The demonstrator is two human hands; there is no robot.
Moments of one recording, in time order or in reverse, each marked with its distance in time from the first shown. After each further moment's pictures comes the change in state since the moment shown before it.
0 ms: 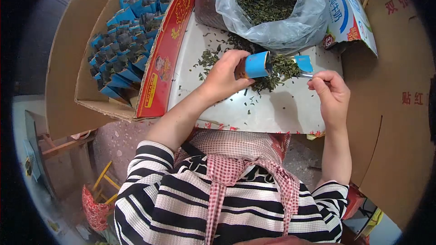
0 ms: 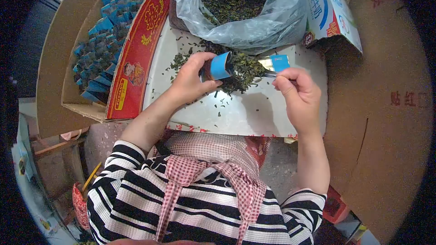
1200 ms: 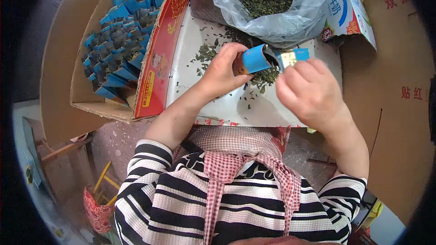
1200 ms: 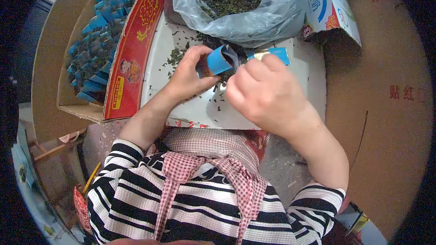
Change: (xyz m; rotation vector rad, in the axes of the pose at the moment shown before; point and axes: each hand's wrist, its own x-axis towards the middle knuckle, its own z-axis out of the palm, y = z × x) left_hand -0.001 0.000 -0.002 -0.106 -0.010 -0.060; right_hand 0.024 -0.067 0.044 -1.209 -0.548 -0.986
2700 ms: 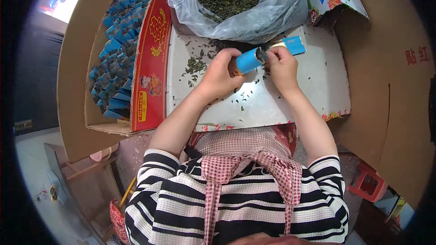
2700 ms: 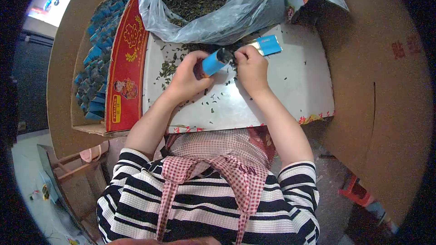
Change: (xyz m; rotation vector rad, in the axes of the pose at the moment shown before) left_hand 0.019 0.010 0.022 0.148 -0.164 -0.073; right_hand -0.044 0.000 0.179 0.901 0.648 1.324
